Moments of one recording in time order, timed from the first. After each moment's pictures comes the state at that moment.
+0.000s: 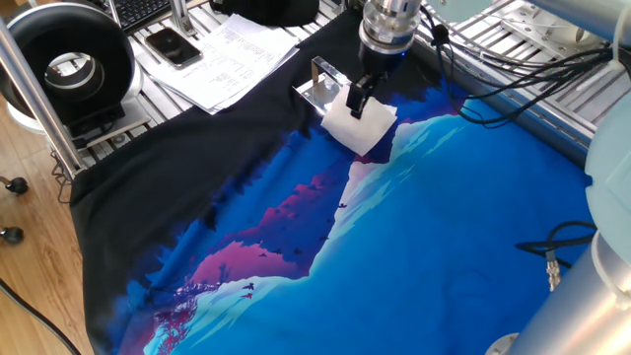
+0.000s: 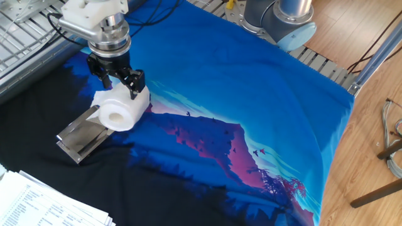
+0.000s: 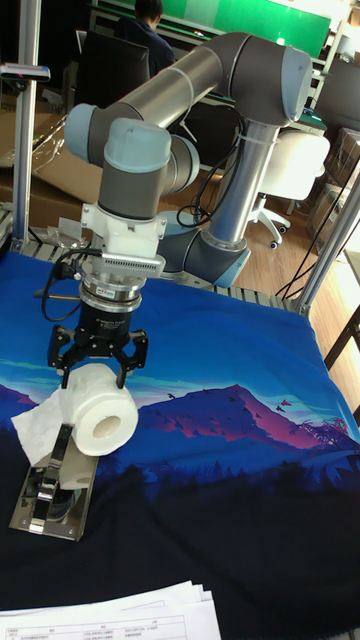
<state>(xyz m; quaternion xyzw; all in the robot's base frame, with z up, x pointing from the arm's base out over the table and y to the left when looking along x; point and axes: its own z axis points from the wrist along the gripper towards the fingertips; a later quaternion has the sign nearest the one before) 0.554 -0.107 0.081 -0.13 0.99 -0.01 0.06</state>
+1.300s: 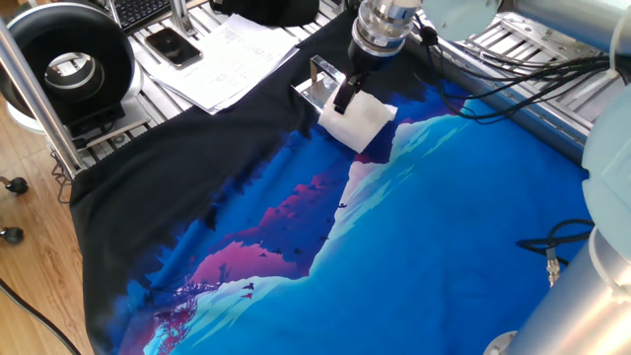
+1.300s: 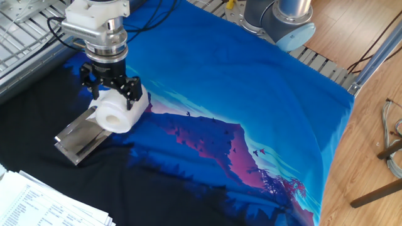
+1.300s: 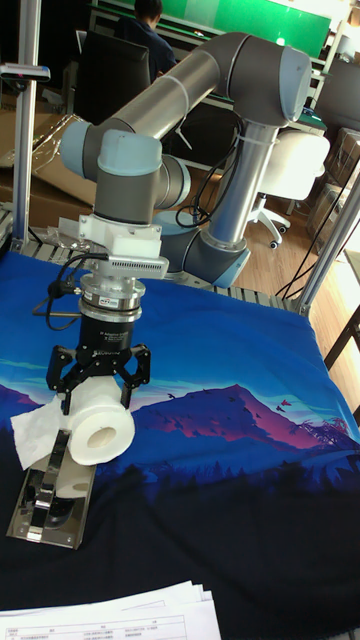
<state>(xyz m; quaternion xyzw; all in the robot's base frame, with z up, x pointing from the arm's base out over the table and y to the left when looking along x) 0.604 -0.091 0.076 -0.19 0.97 0.00 0.15</state>
